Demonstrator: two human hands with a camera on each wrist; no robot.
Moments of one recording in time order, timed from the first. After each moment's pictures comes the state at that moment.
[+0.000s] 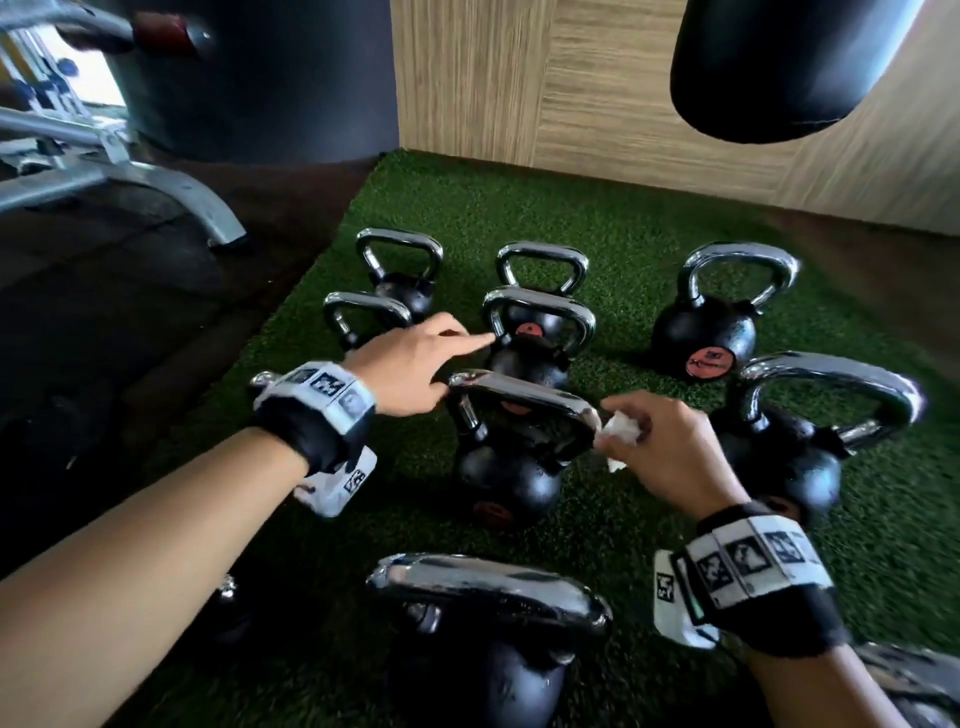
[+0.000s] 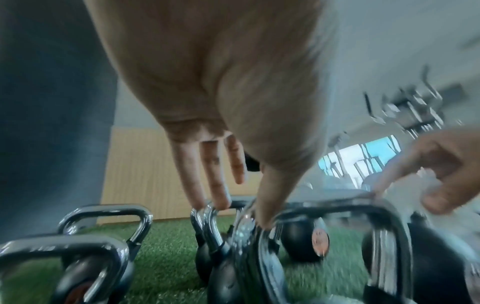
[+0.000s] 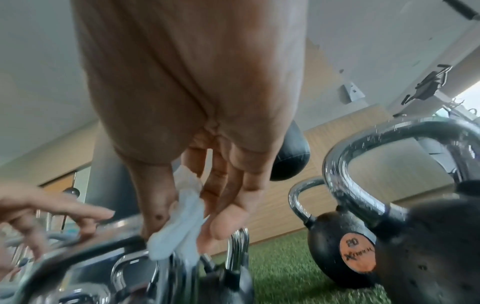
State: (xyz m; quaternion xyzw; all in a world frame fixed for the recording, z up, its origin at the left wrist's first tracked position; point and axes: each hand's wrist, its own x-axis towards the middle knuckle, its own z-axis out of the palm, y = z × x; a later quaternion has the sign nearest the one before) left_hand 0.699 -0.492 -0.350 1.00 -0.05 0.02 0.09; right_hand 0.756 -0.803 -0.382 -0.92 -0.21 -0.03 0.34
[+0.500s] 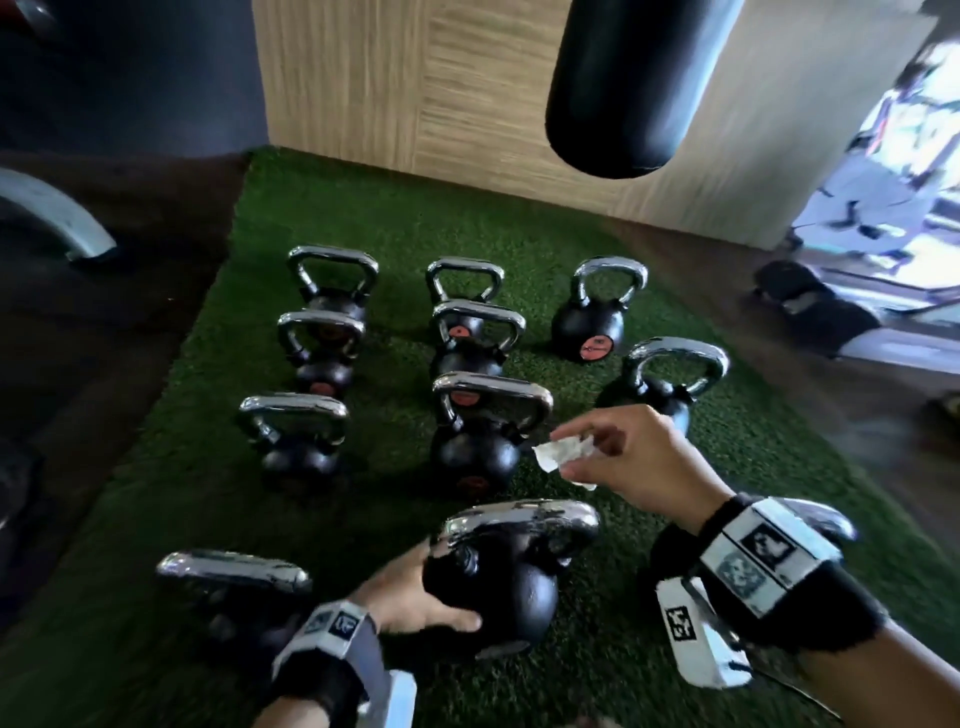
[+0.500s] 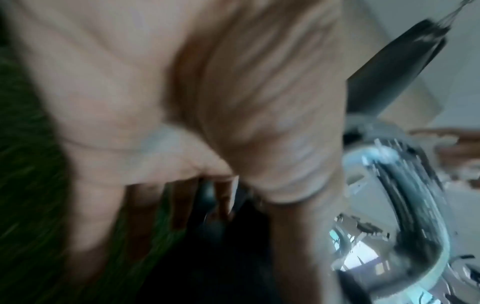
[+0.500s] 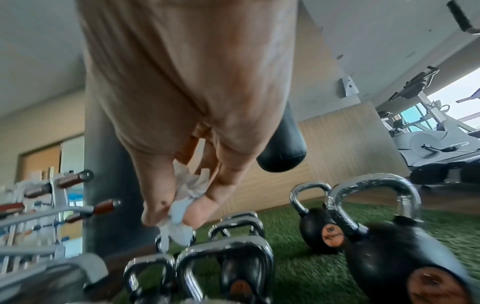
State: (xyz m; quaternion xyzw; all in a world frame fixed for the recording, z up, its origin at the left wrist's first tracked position) left_hand 0.523 -0.522 -0.470 0.85 0.00 -0.26 0.46; right_hand 0.589 -0.768 -0.273 -0.93 -0.17 0.05 0.32
